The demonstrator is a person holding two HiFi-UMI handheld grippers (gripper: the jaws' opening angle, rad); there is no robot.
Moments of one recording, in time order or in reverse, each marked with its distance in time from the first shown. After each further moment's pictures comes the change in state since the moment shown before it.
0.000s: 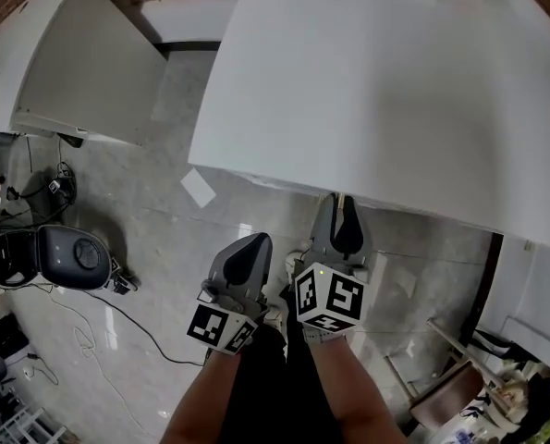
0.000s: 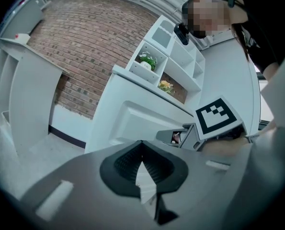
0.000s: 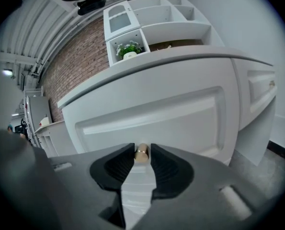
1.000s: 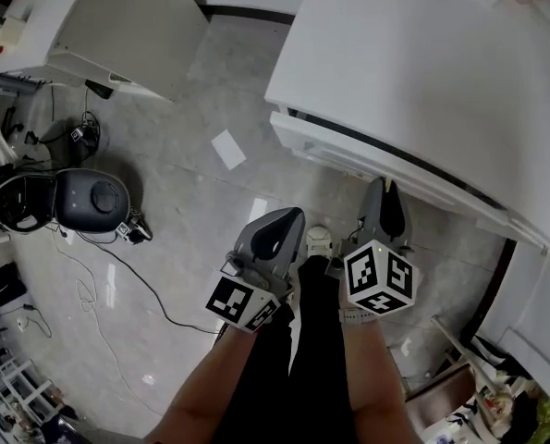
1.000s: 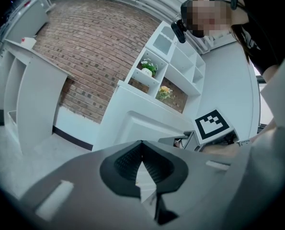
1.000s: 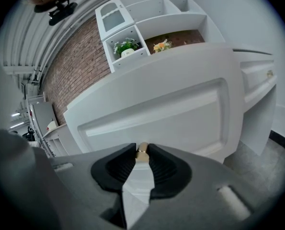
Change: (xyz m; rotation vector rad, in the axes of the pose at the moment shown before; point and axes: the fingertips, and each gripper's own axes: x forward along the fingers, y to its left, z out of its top) left arm -0.038 -0.006 0.014 -0.021 -0.039 0.010; right arm -0.022 0.001 -0.007 0.070 0.081 0.054
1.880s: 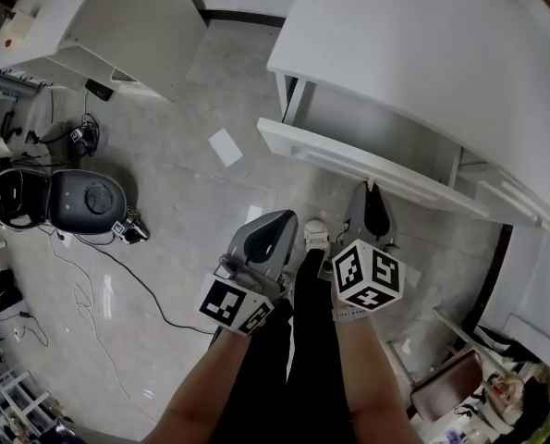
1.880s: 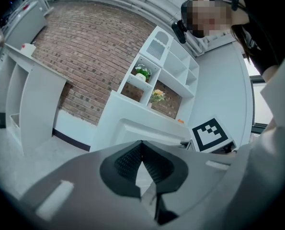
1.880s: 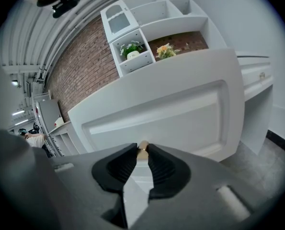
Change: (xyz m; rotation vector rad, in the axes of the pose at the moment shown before) left arm -0.062 -0.034 0.000 0.020 -0.019 -0.020; right arm -0.062 0.012 -0.034 -0.028 0.024 0.036
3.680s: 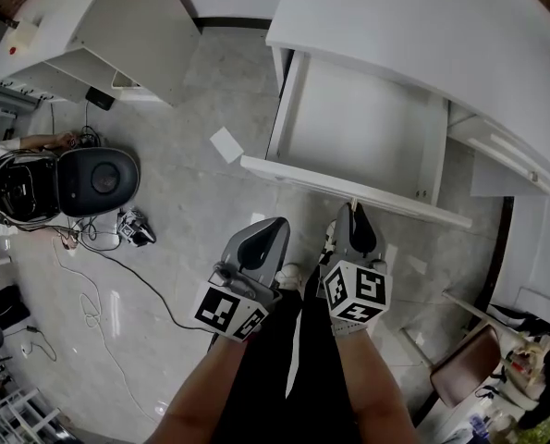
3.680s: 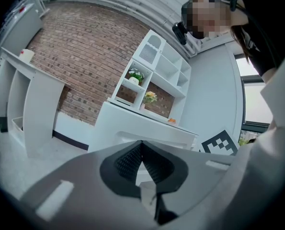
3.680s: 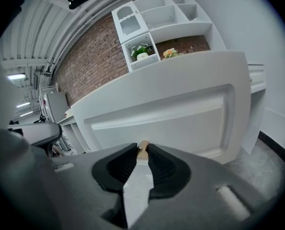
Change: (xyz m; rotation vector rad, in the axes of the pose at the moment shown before) left arm -0.075 -0.035 -0.005 0.034 0.013 -0.045; right arm -0.098 0.016 -0.056 -0.066 0.045 0.026
